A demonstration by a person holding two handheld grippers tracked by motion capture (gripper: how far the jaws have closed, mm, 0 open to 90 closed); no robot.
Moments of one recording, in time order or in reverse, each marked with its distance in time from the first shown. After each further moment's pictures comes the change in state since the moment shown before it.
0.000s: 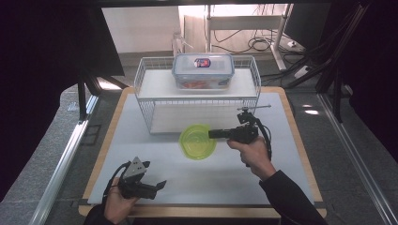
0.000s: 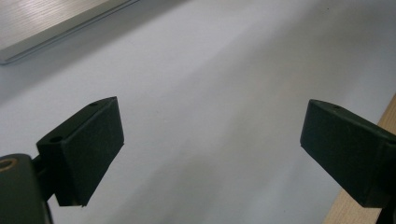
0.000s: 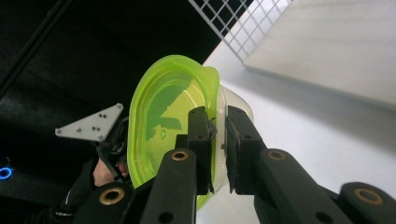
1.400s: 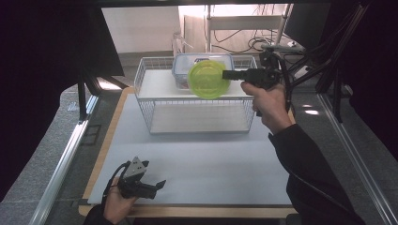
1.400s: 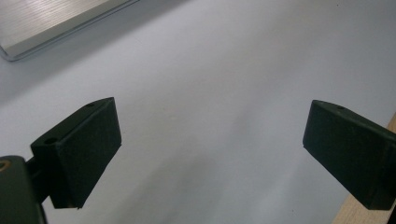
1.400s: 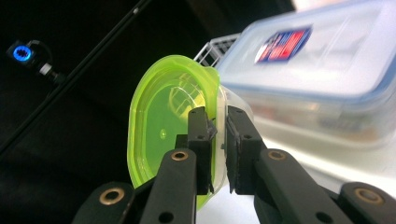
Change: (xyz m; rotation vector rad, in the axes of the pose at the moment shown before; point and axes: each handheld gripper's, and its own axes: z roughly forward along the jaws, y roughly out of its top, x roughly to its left) left arm 0.001 -0.001 0.001 0.006 0.018 -0.005; right arm 0.058 0.129 -0.070 -0.230 -0.118 0.003
